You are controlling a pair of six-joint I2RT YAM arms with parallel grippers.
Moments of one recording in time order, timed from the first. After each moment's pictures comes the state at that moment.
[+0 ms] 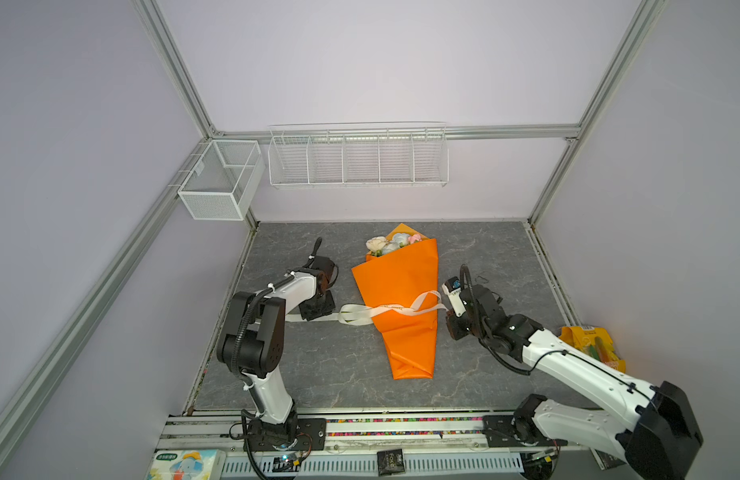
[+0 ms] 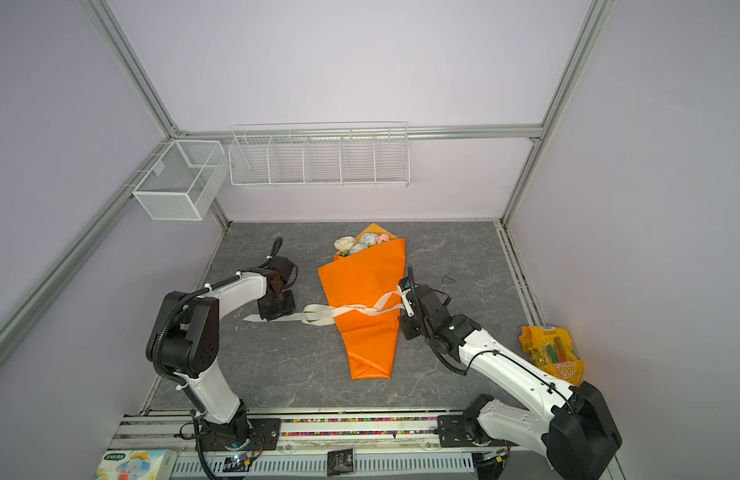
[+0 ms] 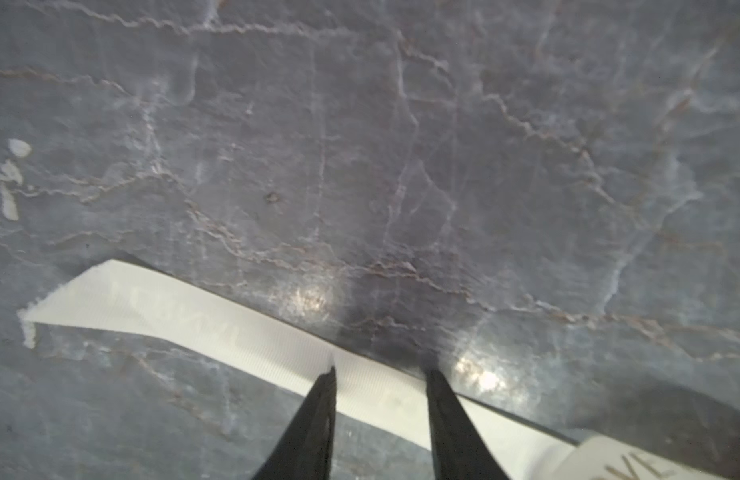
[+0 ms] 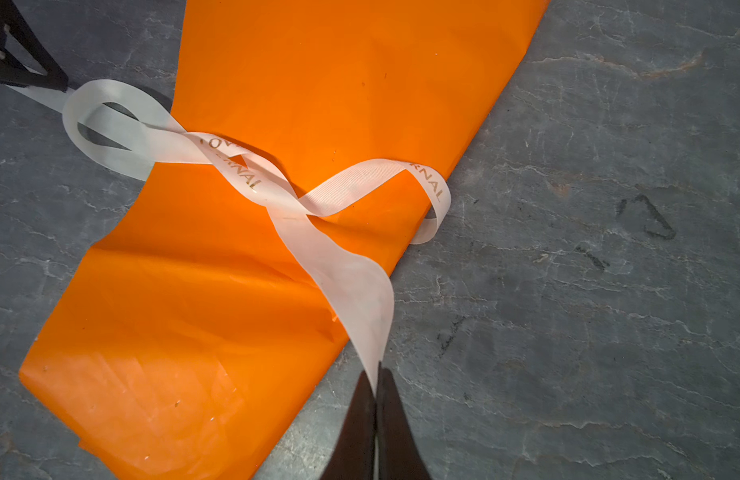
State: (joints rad) left arm -0.28 1.79 1.11 -0.74 -0.16 -0.58; right arm 0.67 1.12 0.73 -0.44 0.13 0.15
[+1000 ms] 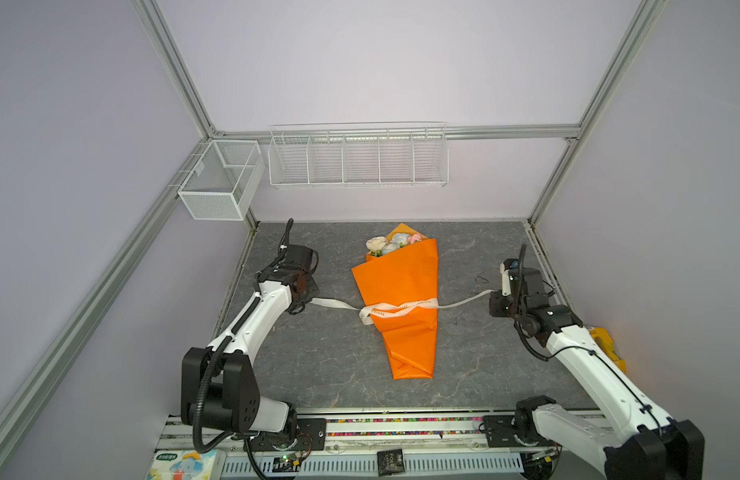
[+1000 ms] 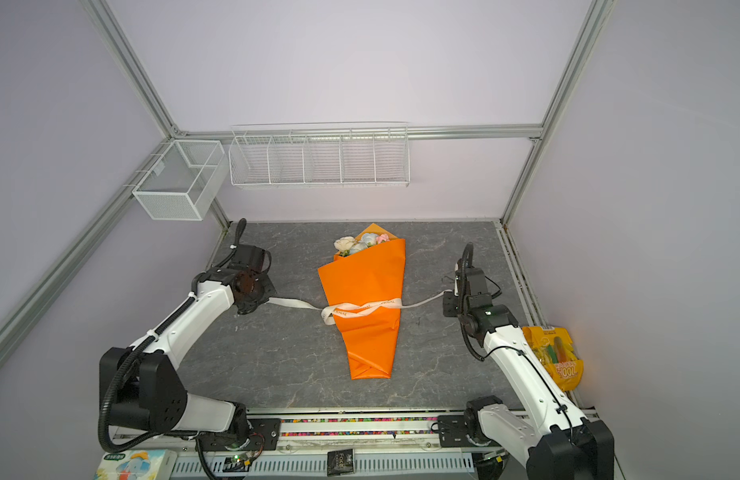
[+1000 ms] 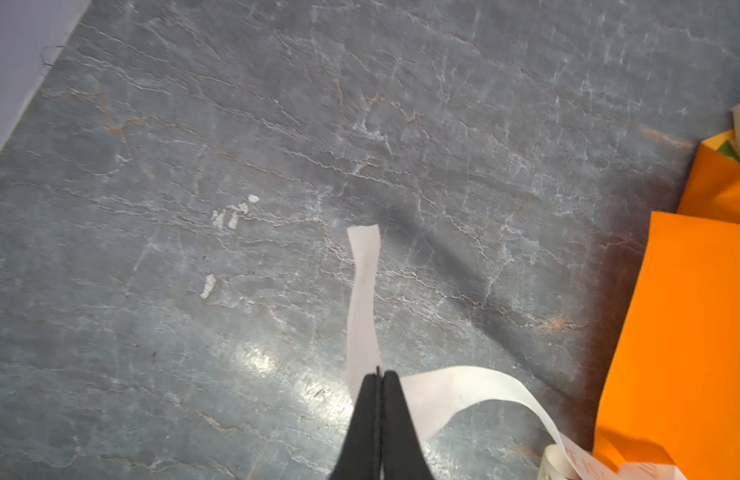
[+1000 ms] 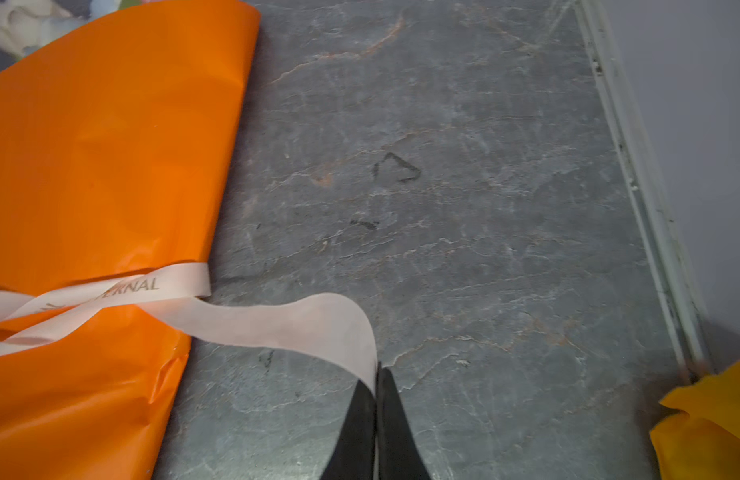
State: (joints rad) left arm -0.20 1.41 1.10 -0.82 -0.21 -0.66; right arm 0.18 1.05 0.82 -0.60 0.18 0.19
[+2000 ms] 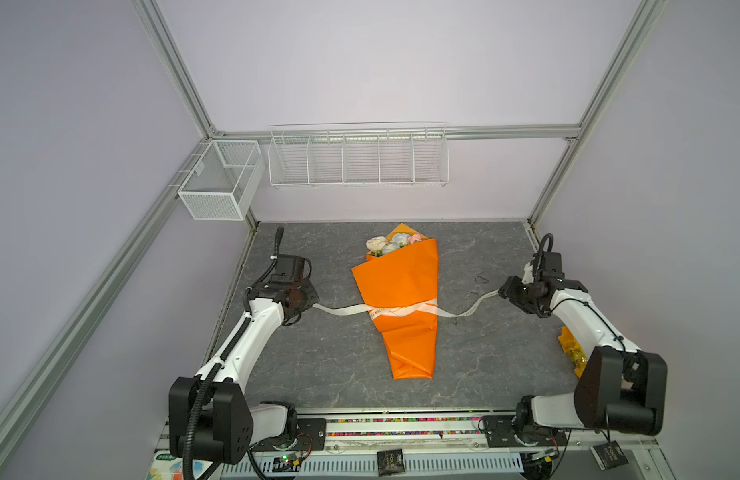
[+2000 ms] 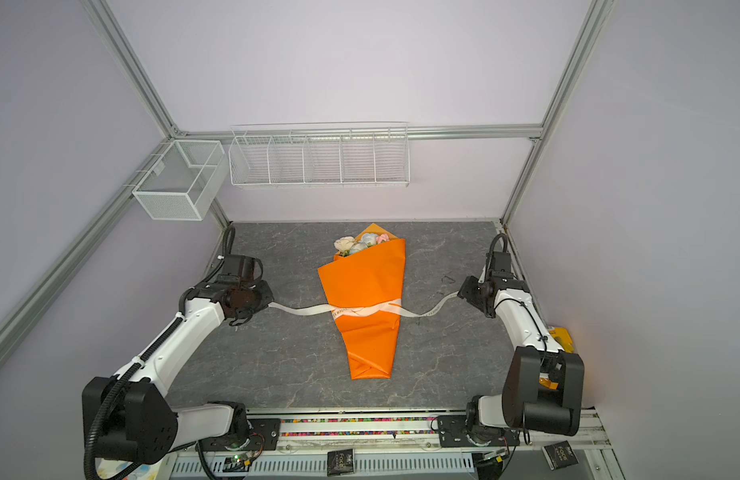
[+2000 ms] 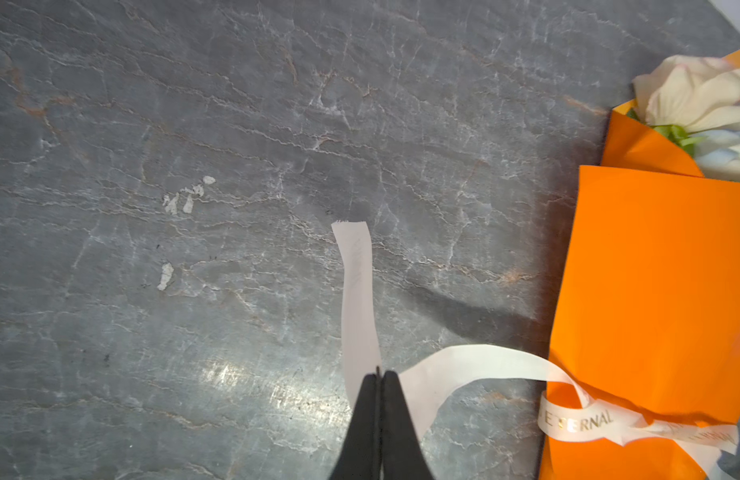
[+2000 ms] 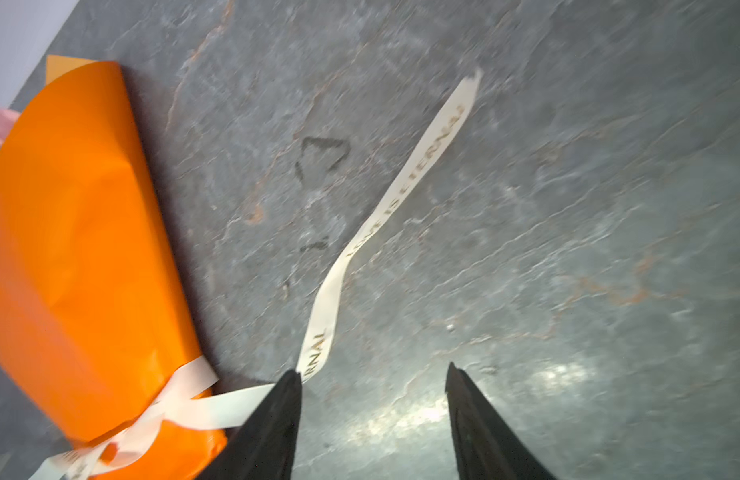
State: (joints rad) left arm -0.18 1.27 0.98 -0.72 -0.05 -0.60; right arm -0.08 1.39 0.94 -0.60 -0.19 0.50
